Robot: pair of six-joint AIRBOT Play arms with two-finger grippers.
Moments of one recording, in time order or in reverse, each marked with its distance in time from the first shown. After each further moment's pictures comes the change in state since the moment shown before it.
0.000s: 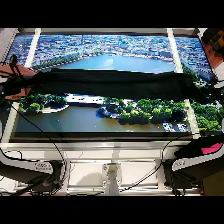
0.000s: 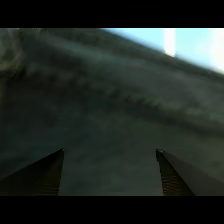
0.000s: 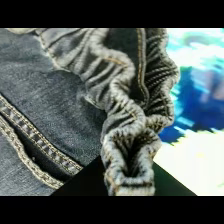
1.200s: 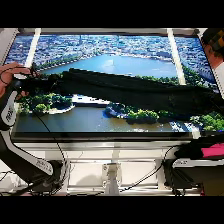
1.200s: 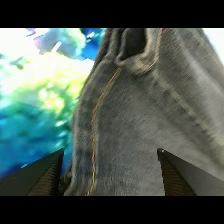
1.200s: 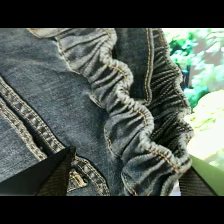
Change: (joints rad) left arm -0.125 -0.274 0.187 0.060 -0.078 -0.437; right arm -0.227 0.122 -0.003 -0.124 0.139 -0.075
